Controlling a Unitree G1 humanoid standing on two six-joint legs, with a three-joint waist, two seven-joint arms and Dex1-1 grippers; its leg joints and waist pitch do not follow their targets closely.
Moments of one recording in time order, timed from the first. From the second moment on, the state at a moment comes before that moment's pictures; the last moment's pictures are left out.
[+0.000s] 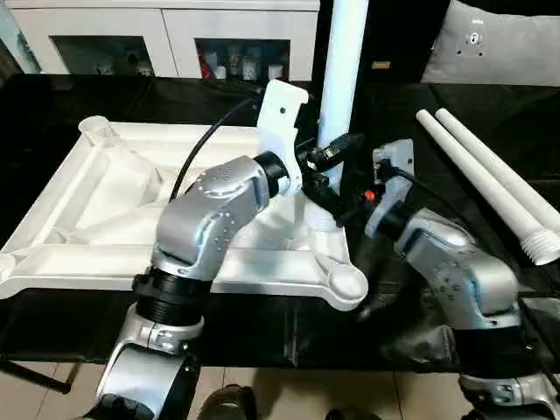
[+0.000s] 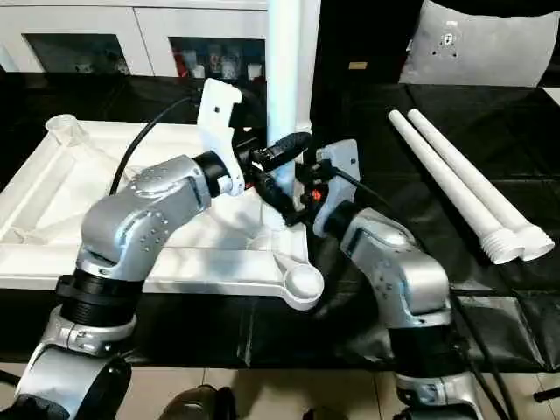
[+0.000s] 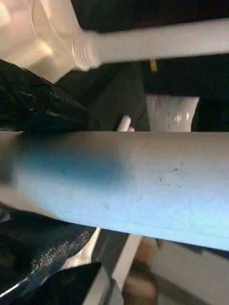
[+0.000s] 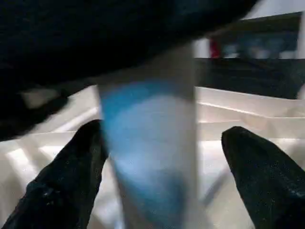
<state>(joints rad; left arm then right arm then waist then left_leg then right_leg) -0.71 0.05 -0.12 -0.01 -0.35 0.68 -0.38 -0.43 -0.21 0.03 -0.02 0.42 0.54 0.47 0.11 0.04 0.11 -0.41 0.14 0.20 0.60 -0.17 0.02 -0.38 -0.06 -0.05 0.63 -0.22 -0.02</state>
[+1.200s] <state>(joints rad) -0.70 0.04 -0.11 -0.01 -0.31 0.65 -0.33 -0.44 -0.14 0.06 0.05 0.36 0.45 0.44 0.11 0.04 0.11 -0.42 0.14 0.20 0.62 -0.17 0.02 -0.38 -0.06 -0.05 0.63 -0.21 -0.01</state>
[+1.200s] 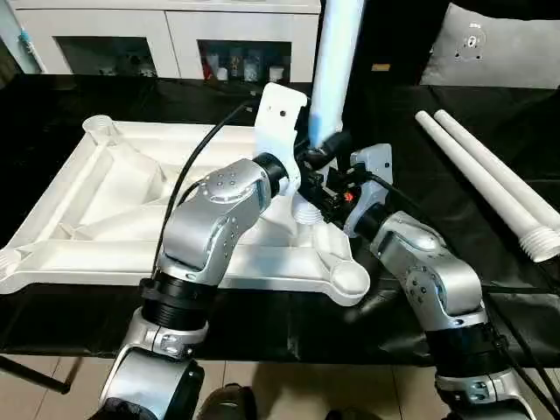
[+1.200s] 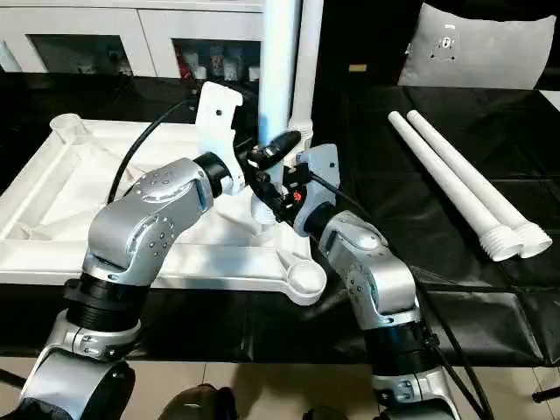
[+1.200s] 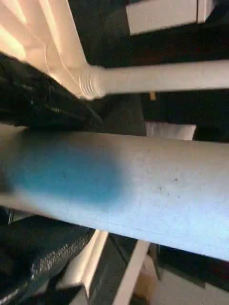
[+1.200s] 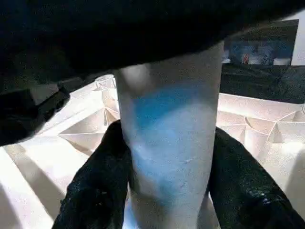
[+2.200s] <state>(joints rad) -0.70 0.19 0.02 -0.02 -0.74 0.83 -0.87 -0.35 -0.42 0.01 -0.06 0.67 0.61 1.03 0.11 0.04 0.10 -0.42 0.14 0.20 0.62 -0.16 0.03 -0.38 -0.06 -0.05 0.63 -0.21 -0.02</state>
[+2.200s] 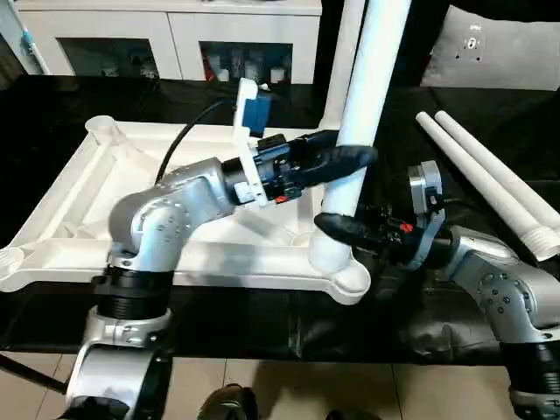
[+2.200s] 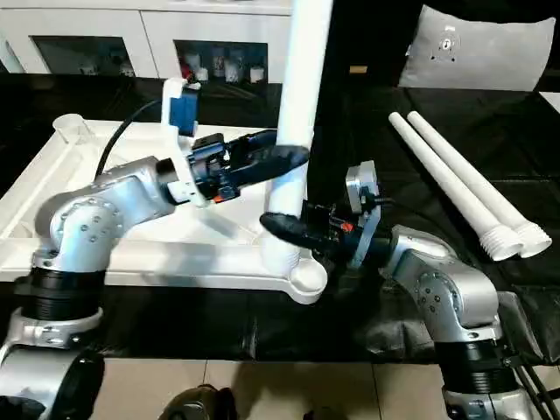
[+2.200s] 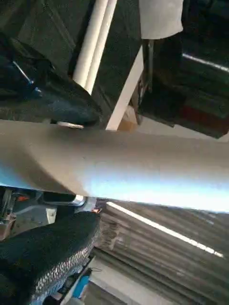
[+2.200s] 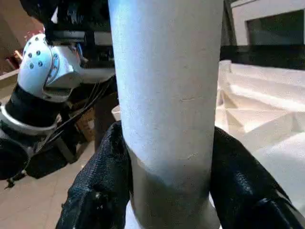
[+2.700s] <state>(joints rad) -0.68 0.20 0.01 -0.02 -0.74 0.82 -0.87 -0.35 -0.42 0.02 -0.06 0.67 0.61 1.05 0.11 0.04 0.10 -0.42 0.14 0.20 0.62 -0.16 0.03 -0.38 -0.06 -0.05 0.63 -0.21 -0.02</state>
